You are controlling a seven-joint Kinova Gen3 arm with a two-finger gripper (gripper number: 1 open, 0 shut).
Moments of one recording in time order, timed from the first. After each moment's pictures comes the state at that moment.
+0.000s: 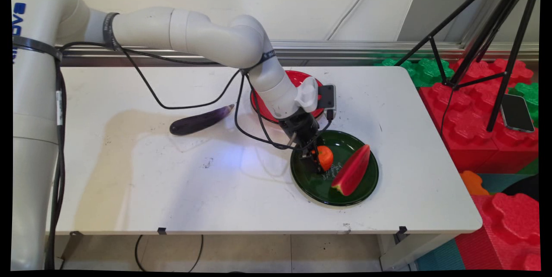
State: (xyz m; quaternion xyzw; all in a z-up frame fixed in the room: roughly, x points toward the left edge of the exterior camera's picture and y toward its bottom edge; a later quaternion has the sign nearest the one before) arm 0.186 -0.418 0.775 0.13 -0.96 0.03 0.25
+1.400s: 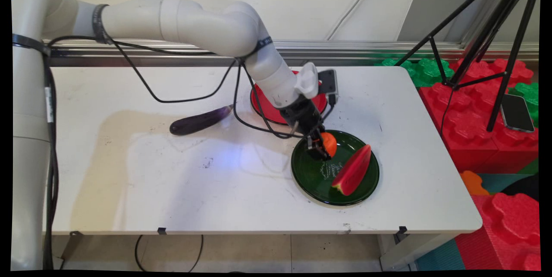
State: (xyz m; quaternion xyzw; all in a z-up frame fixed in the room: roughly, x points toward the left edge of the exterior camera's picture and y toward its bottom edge) arm 0.191 -0.419 0.803 0.15 -0.95 0.05 0.28
